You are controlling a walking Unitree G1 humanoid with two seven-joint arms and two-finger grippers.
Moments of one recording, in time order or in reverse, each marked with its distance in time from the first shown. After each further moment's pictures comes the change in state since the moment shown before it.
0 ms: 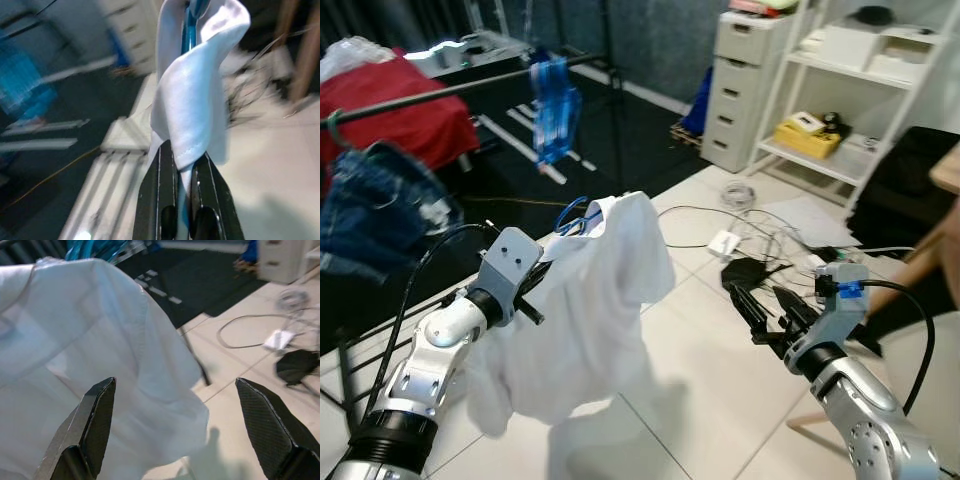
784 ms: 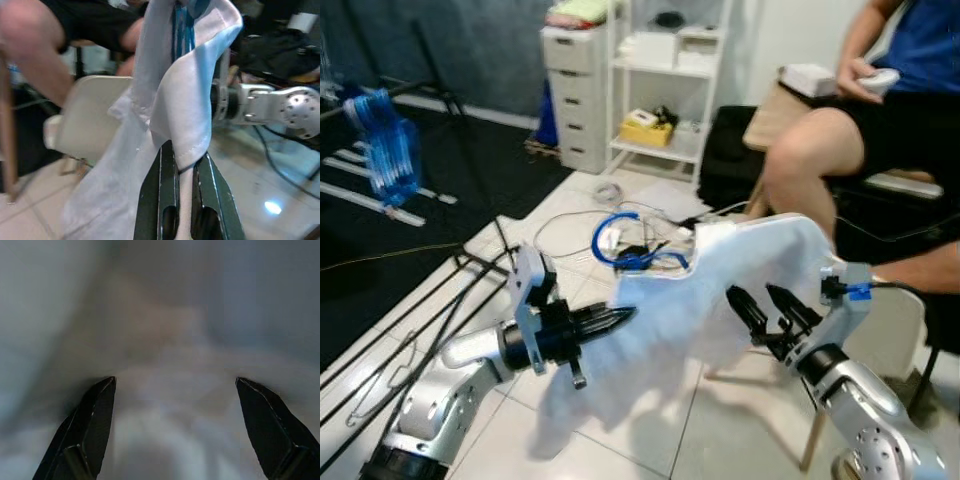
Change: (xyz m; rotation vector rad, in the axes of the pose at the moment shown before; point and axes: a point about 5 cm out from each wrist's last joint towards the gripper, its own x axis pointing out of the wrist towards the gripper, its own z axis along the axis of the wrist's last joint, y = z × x) left arm -0.023 -0.074 0.033 -0.523 -0.272 -0.712; right arm -0.004 0.011 -0.002 0.058 0.003 0.095
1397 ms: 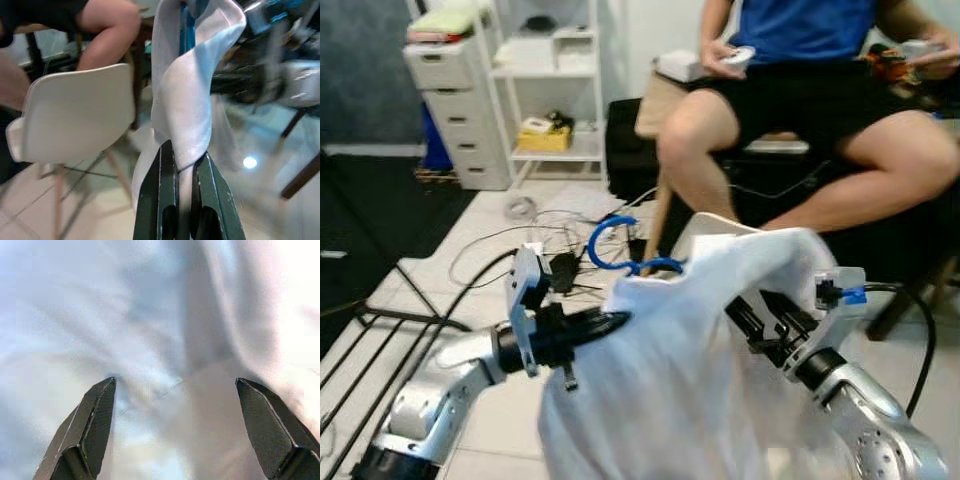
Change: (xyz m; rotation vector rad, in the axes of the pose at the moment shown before) left arm -0.022 0.024 0.005 0.082 0.104 0.167; right arm -0.005 -0.003 0.002 -0.043 0.037 0.041
